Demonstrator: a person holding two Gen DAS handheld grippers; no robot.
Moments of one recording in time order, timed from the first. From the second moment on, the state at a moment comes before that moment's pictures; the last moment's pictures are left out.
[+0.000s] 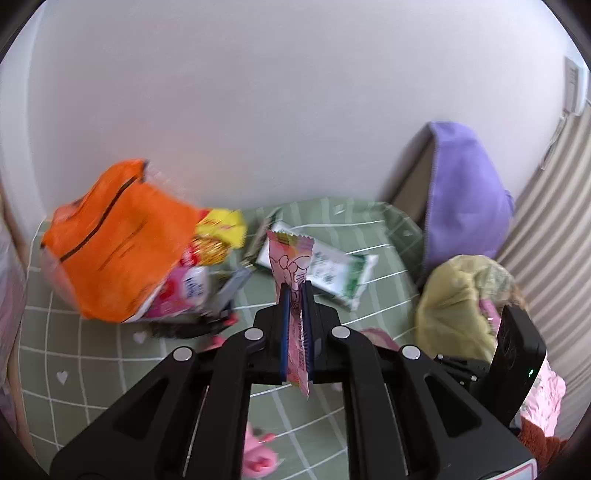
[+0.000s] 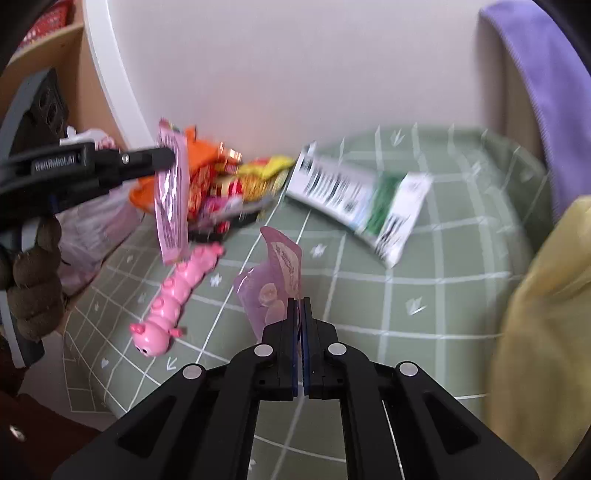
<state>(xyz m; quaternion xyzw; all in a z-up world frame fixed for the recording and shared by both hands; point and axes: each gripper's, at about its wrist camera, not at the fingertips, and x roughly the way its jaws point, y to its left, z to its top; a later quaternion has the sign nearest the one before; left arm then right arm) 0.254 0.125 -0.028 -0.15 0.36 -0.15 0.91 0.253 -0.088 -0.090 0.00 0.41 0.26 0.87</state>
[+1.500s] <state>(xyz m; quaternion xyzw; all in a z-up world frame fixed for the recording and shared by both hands) 0.311 -0.189 -0.040 0.05 0.42 -0.43 0.80 0.201 -0.333 0.028 0.01 0.32 -0.05 0.95</state>
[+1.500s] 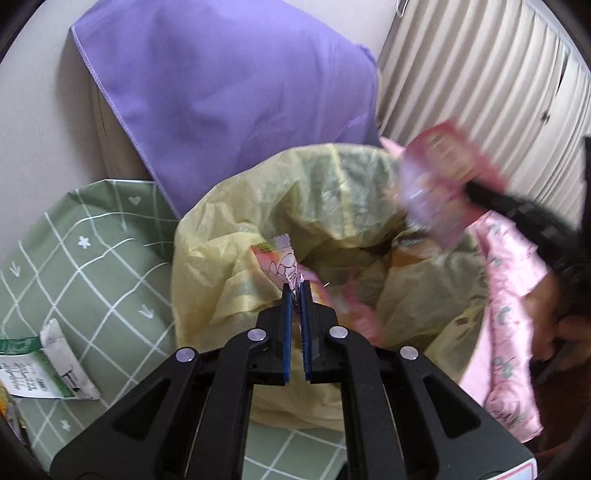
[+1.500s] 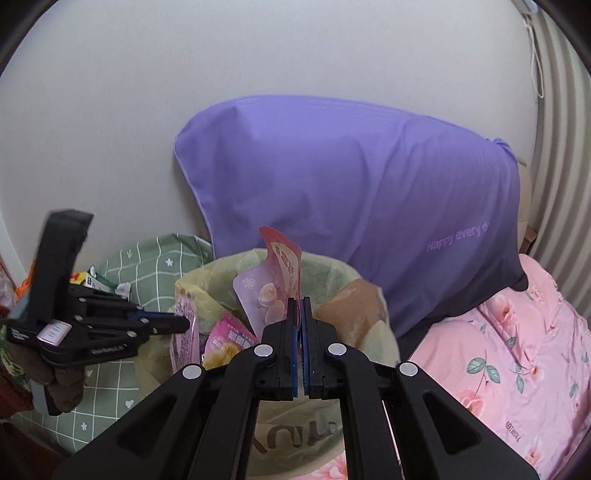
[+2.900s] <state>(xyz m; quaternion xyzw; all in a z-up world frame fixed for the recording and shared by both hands) 0.250 0.160 -0.027 -0.15 0.34 -0.06 0.93 0.291 -0.107 -0.023 -0.08 0.34 0.23 0.91</state>
